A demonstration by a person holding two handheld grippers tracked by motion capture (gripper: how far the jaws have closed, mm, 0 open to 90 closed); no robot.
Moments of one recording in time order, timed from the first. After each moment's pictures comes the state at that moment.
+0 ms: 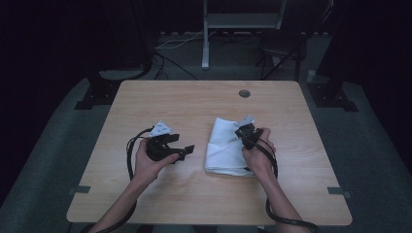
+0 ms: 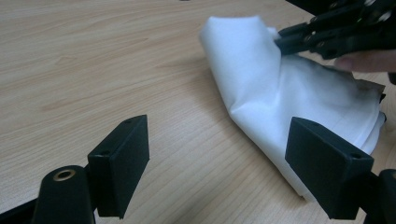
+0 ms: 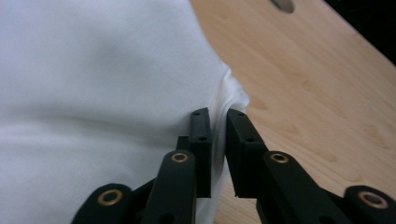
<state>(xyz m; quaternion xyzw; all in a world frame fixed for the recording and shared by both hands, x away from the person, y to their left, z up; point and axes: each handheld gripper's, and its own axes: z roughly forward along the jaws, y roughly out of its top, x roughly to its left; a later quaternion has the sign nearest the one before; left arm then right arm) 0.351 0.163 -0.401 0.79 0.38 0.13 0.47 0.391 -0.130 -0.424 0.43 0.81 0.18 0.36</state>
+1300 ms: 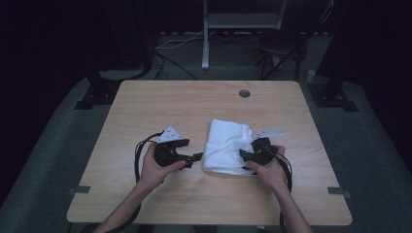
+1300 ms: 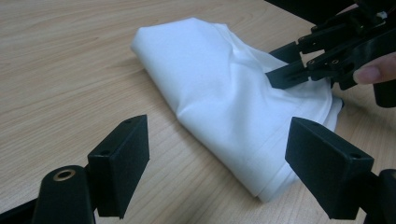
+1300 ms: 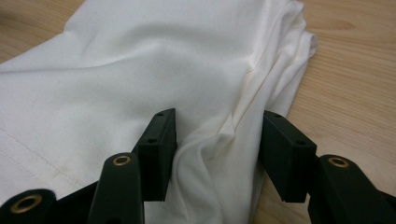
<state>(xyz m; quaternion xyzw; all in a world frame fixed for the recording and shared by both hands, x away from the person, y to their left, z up) 0.342 0.143 -0.408 0.80 0.33 0.10 0.49 0.349 -0.167 -0.436 0.50 0.77 0.35 0.17</state>
